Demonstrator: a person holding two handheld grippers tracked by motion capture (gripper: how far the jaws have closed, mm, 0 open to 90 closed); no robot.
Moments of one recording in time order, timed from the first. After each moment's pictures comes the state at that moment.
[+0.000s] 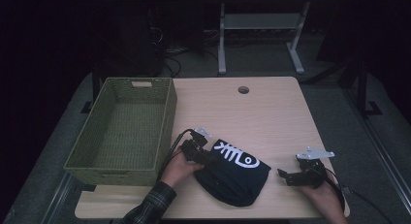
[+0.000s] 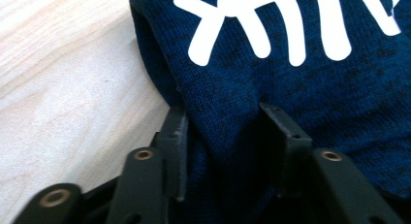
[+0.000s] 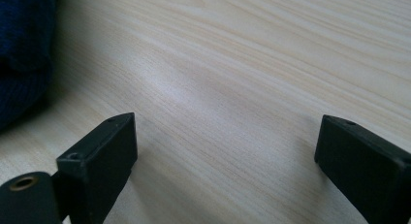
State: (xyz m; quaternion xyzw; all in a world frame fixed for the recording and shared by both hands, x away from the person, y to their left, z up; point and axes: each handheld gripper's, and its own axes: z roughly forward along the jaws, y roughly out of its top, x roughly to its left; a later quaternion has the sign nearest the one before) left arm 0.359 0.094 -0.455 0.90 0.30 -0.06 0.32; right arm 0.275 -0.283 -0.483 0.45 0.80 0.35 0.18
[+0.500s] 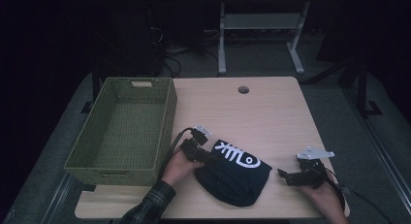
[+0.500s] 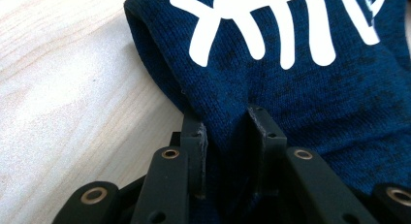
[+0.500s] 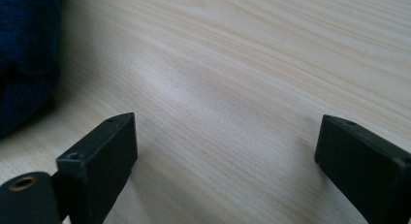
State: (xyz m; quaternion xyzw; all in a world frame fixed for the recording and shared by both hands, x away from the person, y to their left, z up) left arm 0.361 0.093 -0.448 0.89 0.31 -0.08 0.32; right arm 0.275 -0.283 -0.483 0.45 0.81 0.34 0.18
